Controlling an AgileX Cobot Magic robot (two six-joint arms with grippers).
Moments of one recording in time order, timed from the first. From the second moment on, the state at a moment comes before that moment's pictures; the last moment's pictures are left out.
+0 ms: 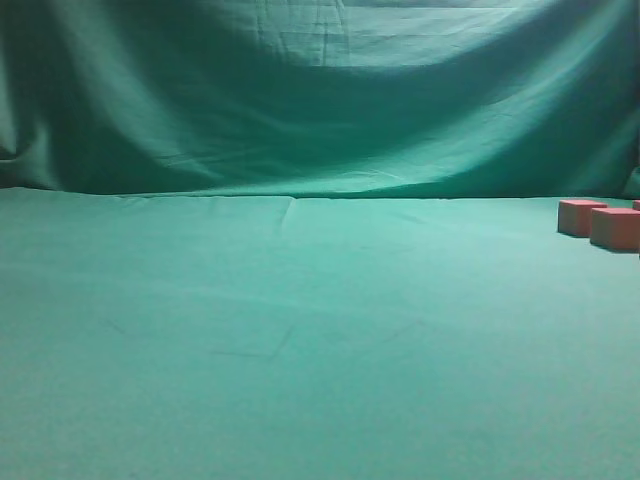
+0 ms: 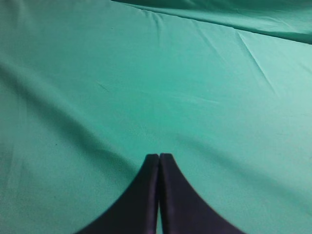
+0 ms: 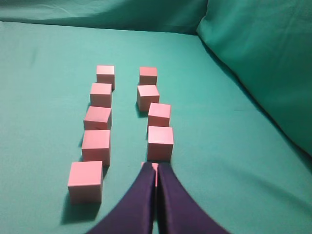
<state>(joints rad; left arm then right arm) -0.01 -0.01 0.02 -0.12 0.36 -0.08 -0.04 -0.01 0.03 0.09 0.38 -0.20</state>
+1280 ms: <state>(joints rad) -0.01 -0.01 0.02 -0.12 0.36 -0.08 -0.04 0.36 -0.40 0.27 0.56 -0.16</state>
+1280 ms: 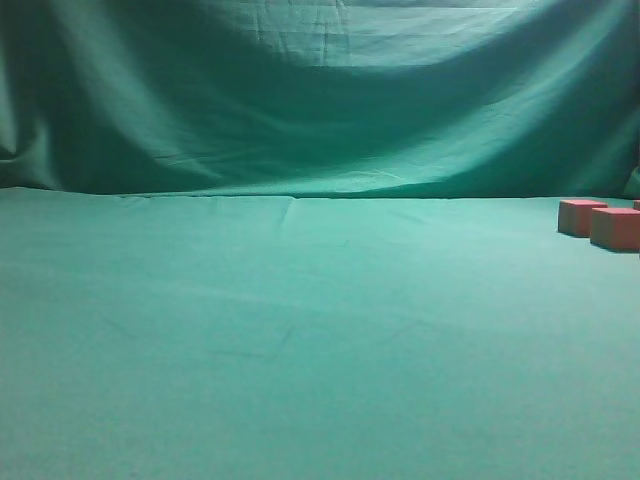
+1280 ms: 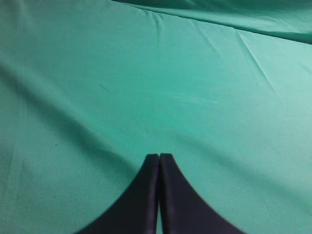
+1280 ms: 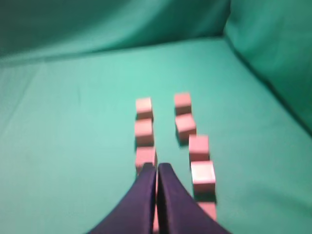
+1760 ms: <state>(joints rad) -0.01 -0.01 0.02 -0.12 0.36 -0.08 0.03 0.75 -0.66 0.25 0.96 -0.32</state>
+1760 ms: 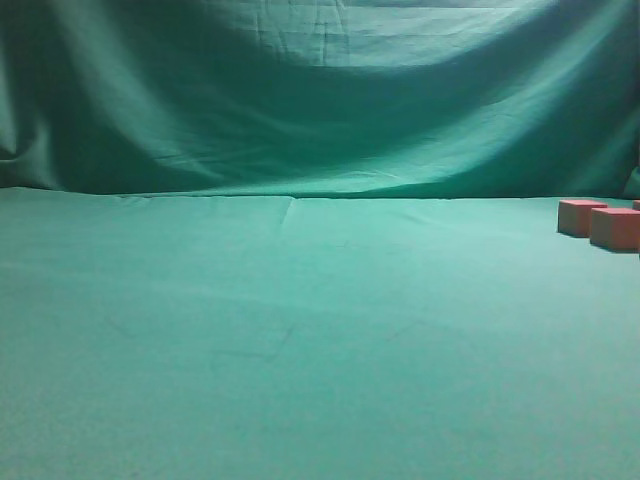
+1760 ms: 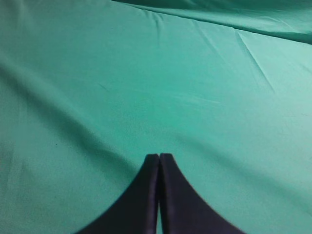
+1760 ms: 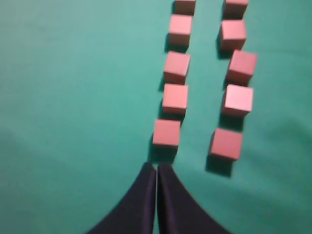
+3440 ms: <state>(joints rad) -0.01 -0.01 0.02 -0.12 0.36 -0.08 0.37 1.52 -0.70 -0.28 0.65 0.27</state>
